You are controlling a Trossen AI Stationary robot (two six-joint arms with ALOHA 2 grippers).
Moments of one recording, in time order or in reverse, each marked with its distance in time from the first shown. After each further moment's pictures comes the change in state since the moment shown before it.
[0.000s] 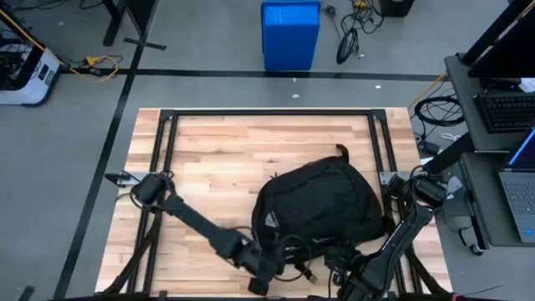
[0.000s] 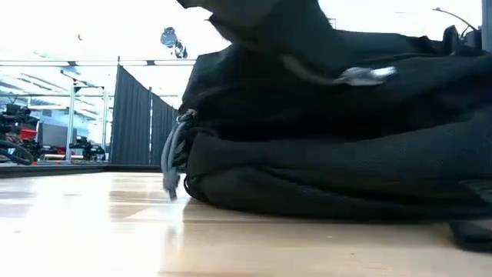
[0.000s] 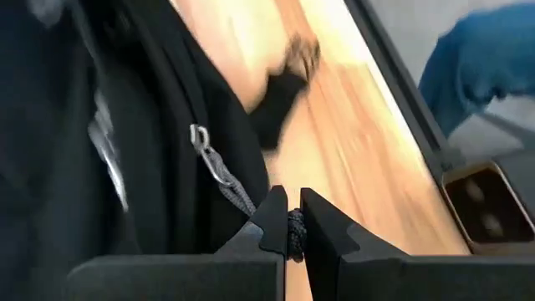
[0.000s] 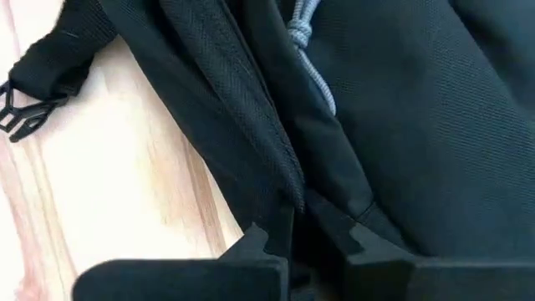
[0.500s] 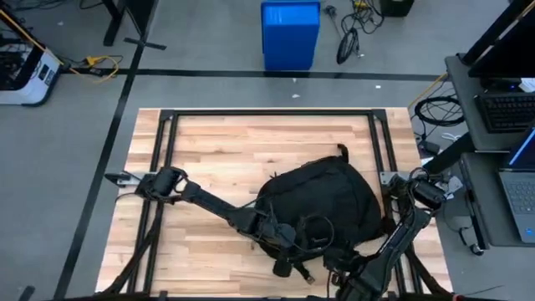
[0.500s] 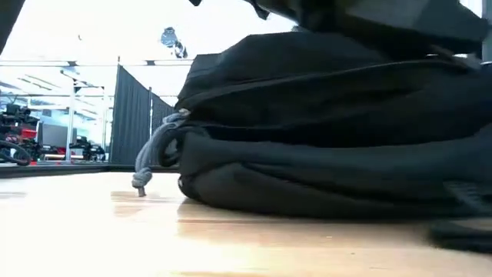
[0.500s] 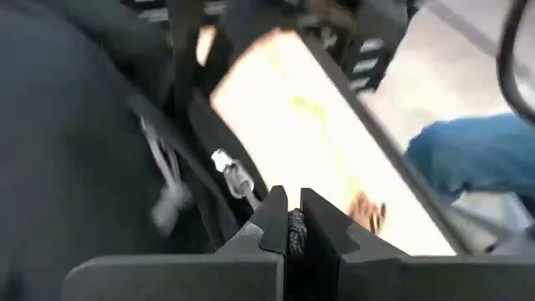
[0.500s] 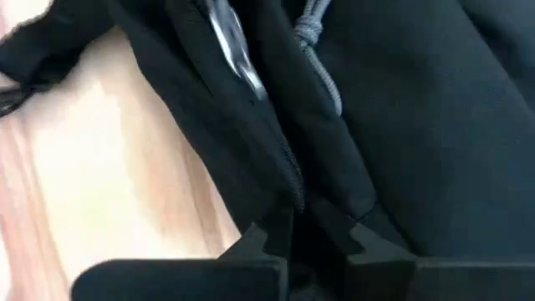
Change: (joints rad) left arm 0.191 0.061 0.001 0.379 0.228 0.141; right arm -0.001 0.022 0.000 0.010 0.015 -0.001
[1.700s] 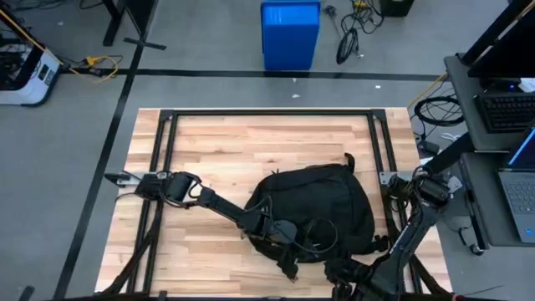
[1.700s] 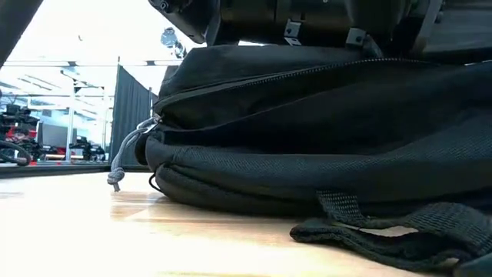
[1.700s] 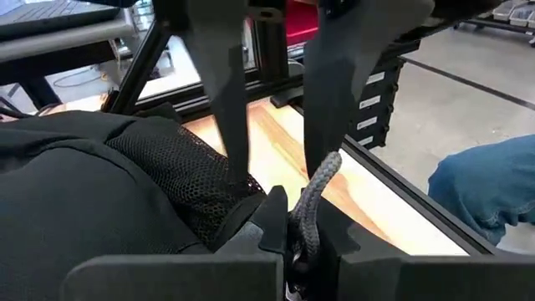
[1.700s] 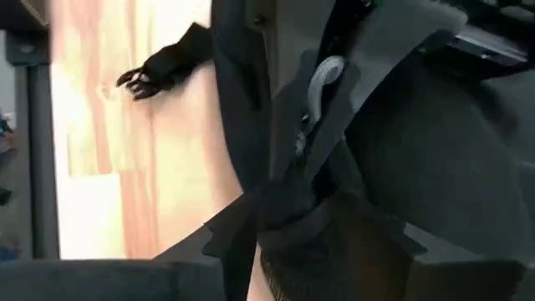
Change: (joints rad) left arm 0.051 0.157 -0.002 0.460 0.071 0.203; right arm 0.045 -0.037 -0.001 0.205 0.173 -0.064
